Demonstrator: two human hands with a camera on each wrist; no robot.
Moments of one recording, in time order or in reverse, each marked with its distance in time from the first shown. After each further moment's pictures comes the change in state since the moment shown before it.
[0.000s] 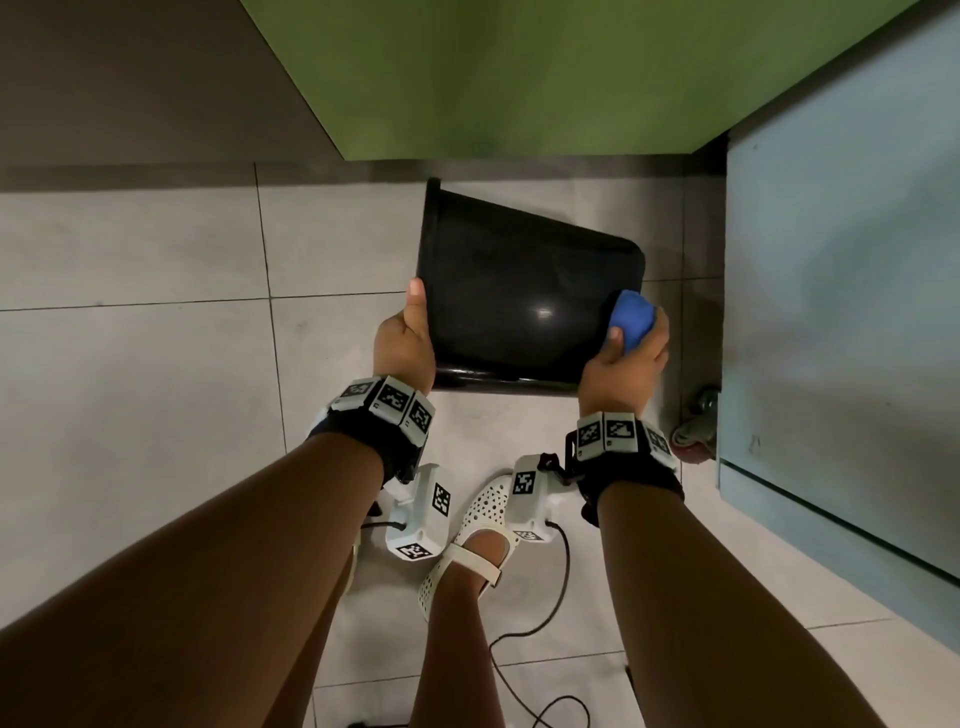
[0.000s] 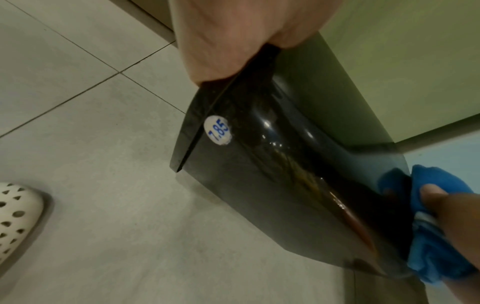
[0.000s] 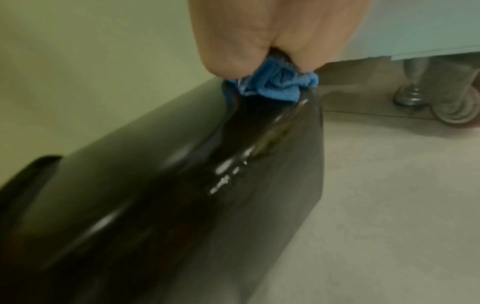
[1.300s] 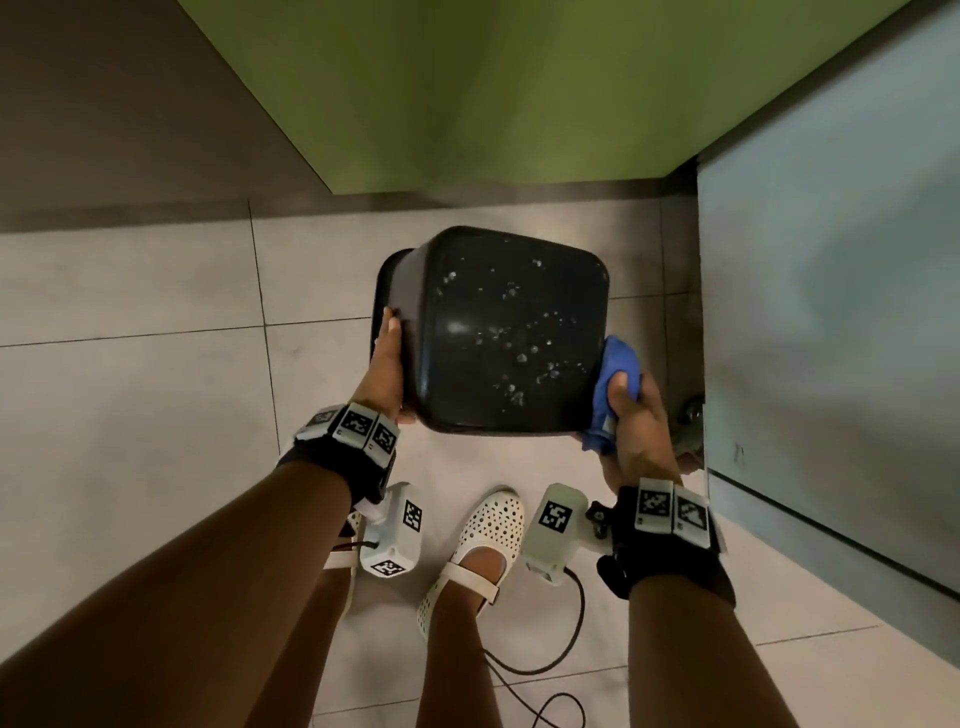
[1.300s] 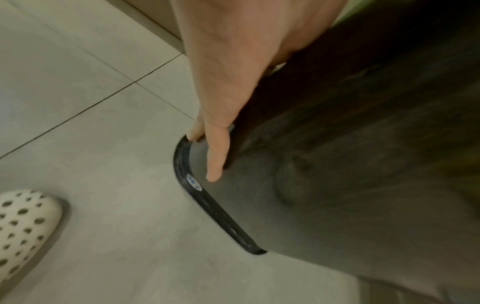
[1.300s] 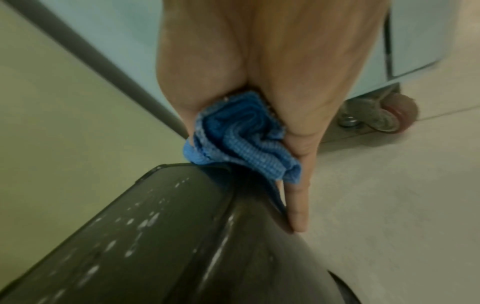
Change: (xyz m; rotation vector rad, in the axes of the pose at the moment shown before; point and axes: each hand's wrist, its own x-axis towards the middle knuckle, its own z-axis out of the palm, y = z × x) left_hand 0.040 -0.033 -0.009 -0.329 -0.267 -0.310; right_hand -0.010 0.022 -0.048 0.546 -0.421 0.172
